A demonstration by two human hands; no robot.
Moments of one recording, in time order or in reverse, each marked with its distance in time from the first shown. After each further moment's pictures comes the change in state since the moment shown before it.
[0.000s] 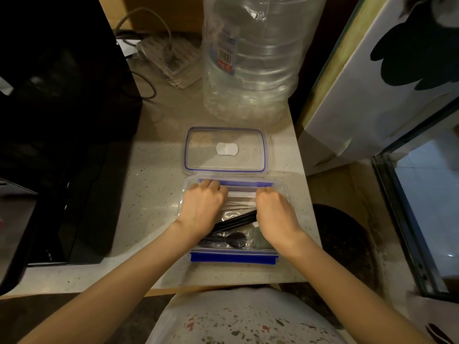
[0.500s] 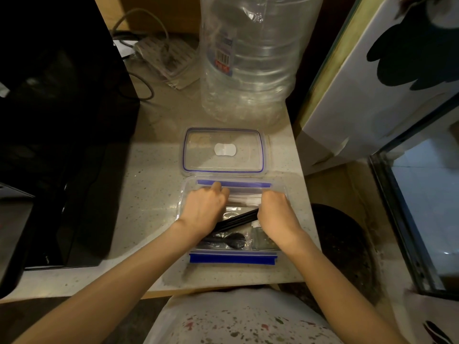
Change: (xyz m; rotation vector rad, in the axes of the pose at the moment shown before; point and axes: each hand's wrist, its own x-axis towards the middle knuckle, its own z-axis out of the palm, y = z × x) left_hand 0.005 0.007 -0.004 -0.017 -0.155 -0.047; right_hand 0.003 0.002 0.000 0.227 -0.062 0.216
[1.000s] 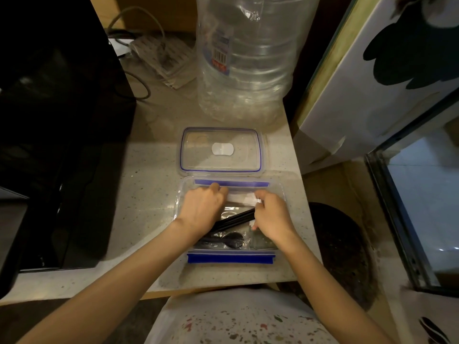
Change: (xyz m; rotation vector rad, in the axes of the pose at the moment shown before) left_hand 0.002 -0.001 0.001 -0.013 0.035 0.019; right_hand 0.000 0.004 0.011 0.473 0.002 0.100
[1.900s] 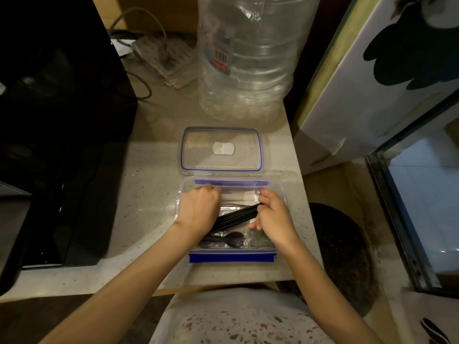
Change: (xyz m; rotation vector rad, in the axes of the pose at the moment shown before) left_hand -0.004 -0.001 0.006 -0.139 0.024 -0.143; right_hand -0.008 0.007 -0.001 0.389 -0.045 0.028
